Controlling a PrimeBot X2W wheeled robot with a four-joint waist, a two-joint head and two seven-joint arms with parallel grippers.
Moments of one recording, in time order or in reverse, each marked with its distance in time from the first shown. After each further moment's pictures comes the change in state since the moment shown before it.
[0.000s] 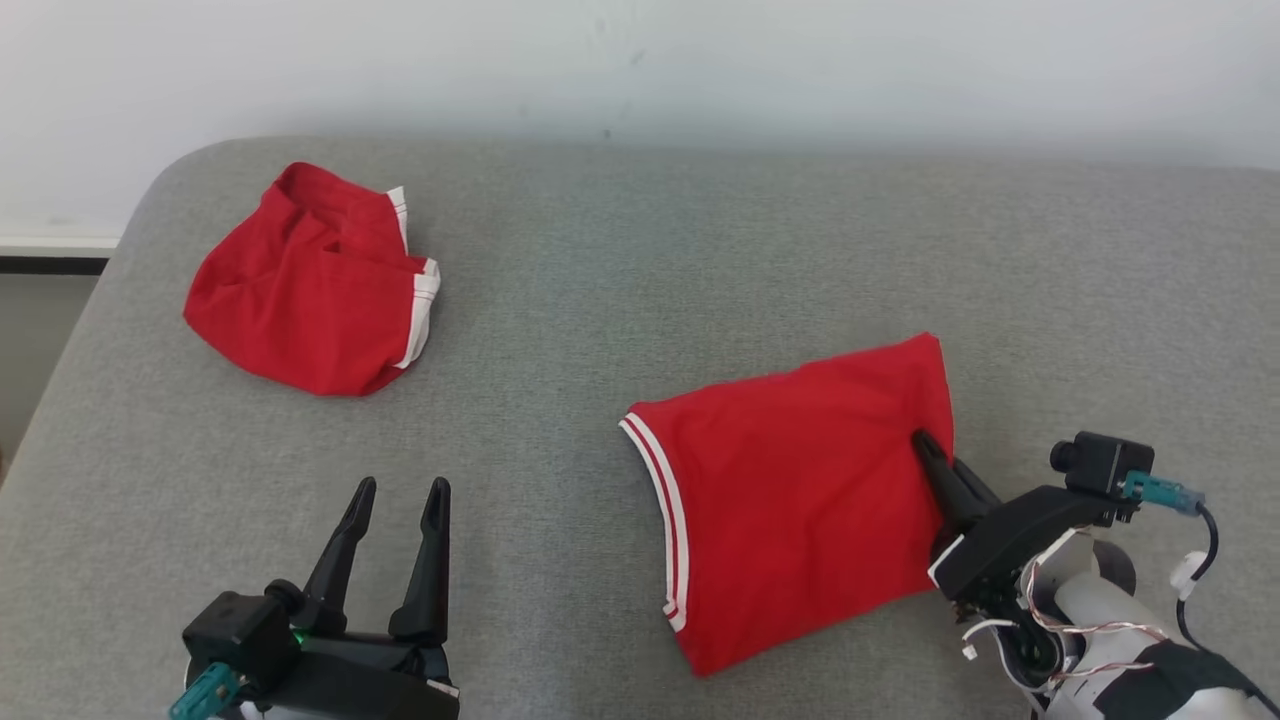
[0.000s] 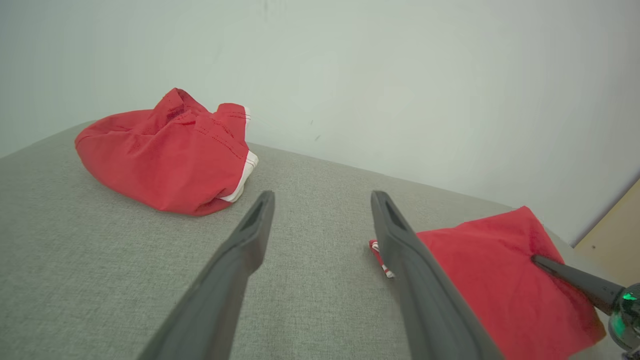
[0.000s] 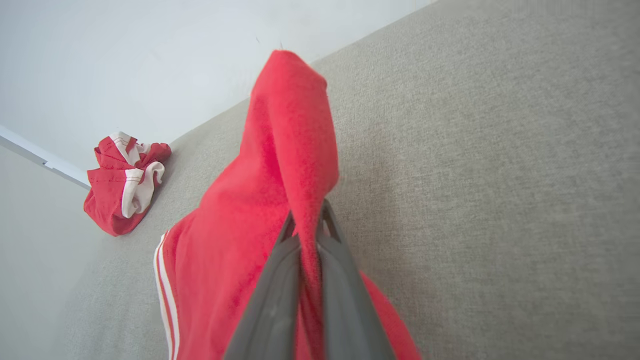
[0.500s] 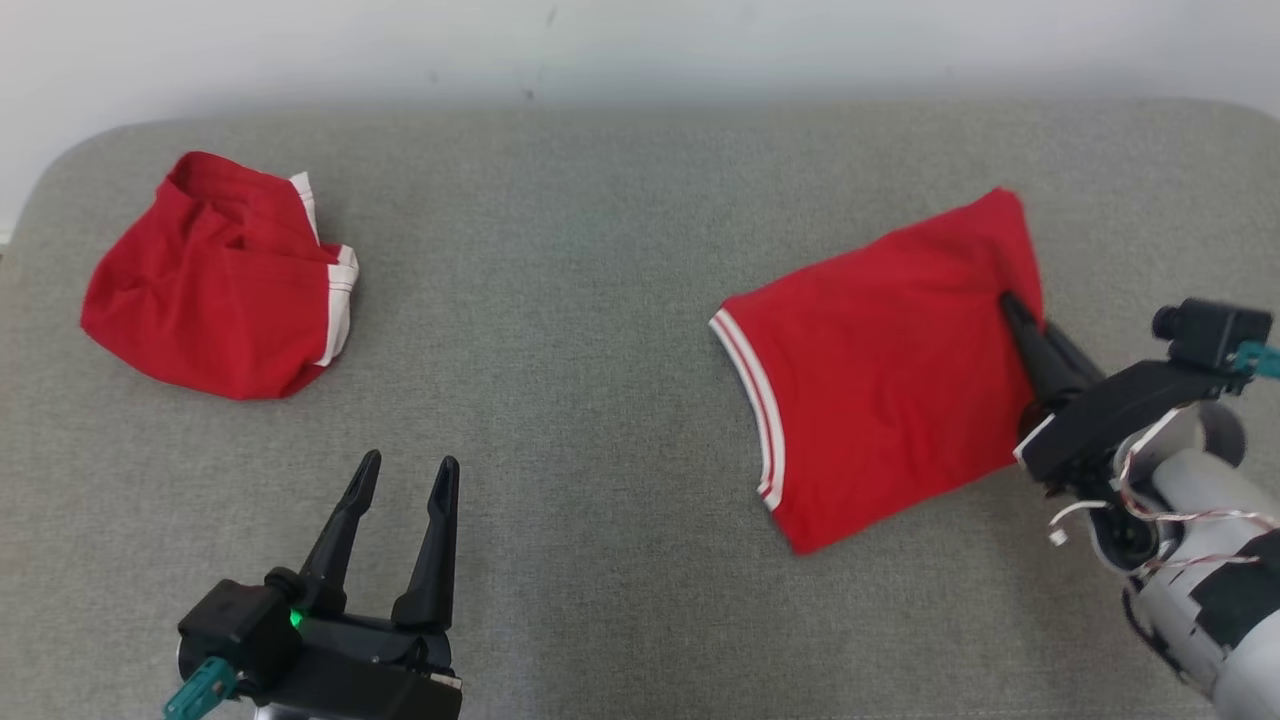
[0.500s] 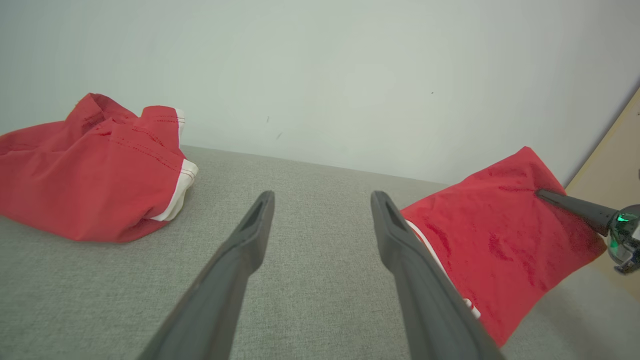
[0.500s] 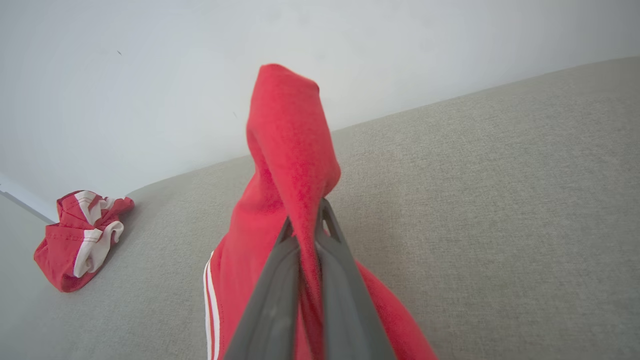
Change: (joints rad) left arm 0.002 0.017 -0.015 -0.077 0.037 -0.002 0.000; right arm -0.147 -0.135 0.001 -0.063 -0.044 0.007 0.007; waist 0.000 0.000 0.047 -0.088
